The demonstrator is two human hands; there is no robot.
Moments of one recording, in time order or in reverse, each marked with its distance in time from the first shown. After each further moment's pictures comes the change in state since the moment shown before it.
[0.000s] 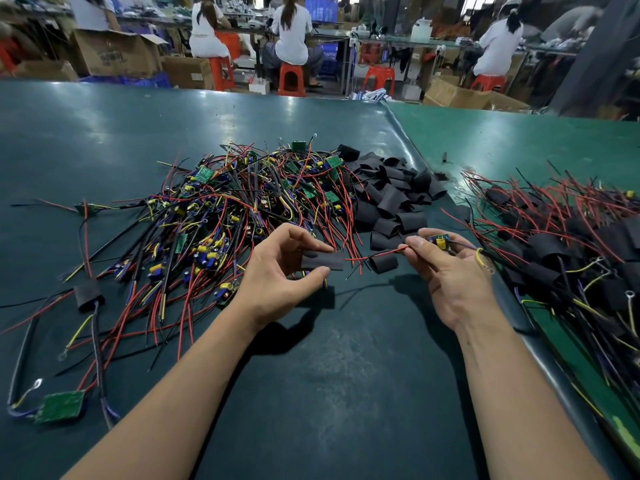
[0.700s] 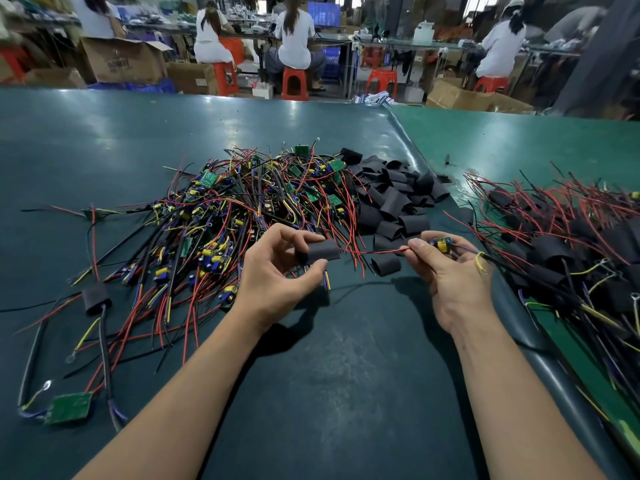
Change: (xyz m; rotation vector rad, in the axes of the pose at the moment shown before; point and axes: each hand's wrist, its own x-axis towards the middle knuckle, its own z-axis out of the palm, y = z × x) left_hand 0.001 -0.004 0.002 0.032 0.152 0.142; right_hand 0.000 0.006 0.004 -0.025 0.057 -0.087
